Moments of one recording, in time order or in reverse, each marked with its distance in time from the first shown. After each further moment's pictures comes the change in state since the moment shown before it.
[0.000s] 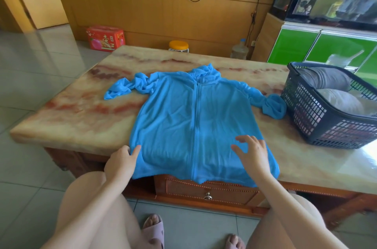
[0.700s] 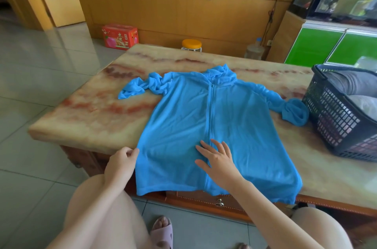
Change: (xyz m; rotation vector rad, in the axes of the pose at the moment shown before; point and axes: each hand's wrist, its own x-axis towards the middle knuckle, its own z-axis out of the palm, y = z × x) left_hand 0.012 -0.021 -0.019 -0.147 -0.033 -0.102; right_hand -0.010 -0.076 0.067 -0.268 -0.500 -0.463
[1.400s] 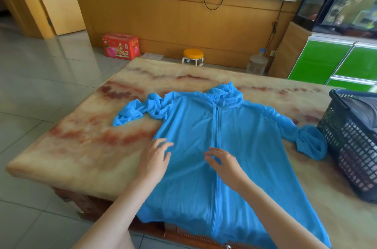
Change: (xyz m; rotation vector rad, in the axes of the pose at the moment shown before) left_hand 0.083 0.094 0.043 0.078 0.019 0.642; right_hand 0.101 0.035 -0.038 0.449 0.055 0.151
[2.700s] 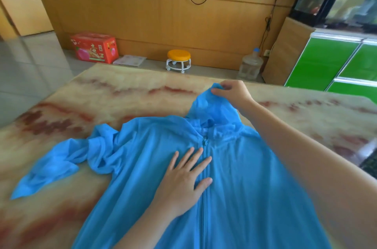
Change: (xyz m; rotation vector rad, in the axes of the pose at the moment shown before) left_hand 0.163 0.056 0.140 0.193 -0.351 0.347; right_hand 0.316 0.051 -0.164 0.354 0.322 0.013
